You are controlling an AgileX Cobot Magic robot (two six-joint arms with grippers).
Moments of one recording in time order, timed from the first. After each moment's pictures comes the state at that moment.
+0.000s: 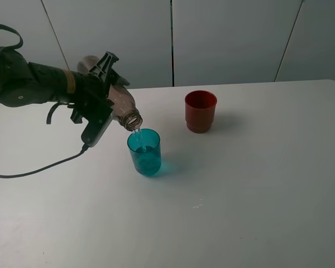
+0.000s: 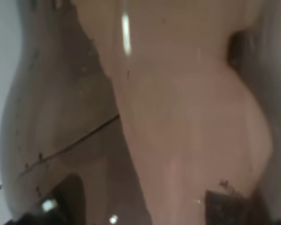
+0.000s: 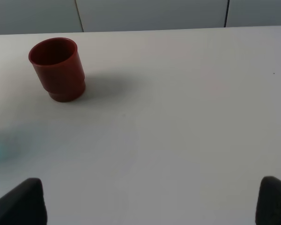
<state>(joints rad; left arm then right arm) -0.37 1.80 -0.92 0.72 -0.25 1.34 0.02 0.00 -0.51 0.09 1.10 -0.01</state>
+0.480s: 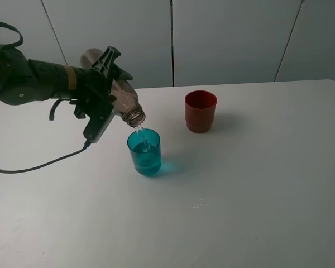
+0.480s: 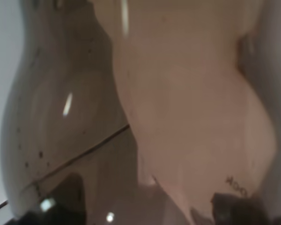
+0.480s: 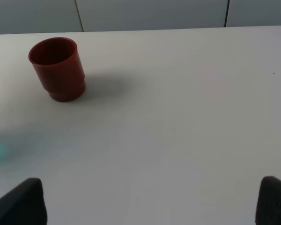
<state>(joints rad) -0.37 1.80 -0.93 0.72 -0.30 1.36 0.02 0.00 -0.51 0.09 1.10 -0.01</state>
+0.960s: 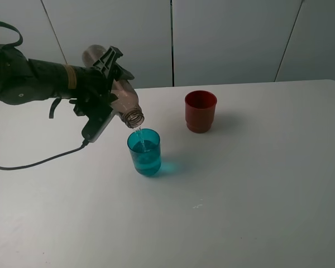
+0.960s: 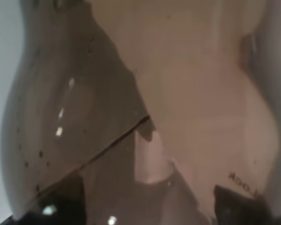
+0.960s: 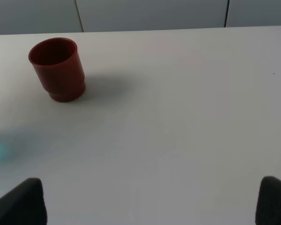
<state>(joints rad) -0.37 1.80 -0.93 0.72 -0.32 1.44 0.02 0.00 -0.51 0.09 1.10 -0.01</state>
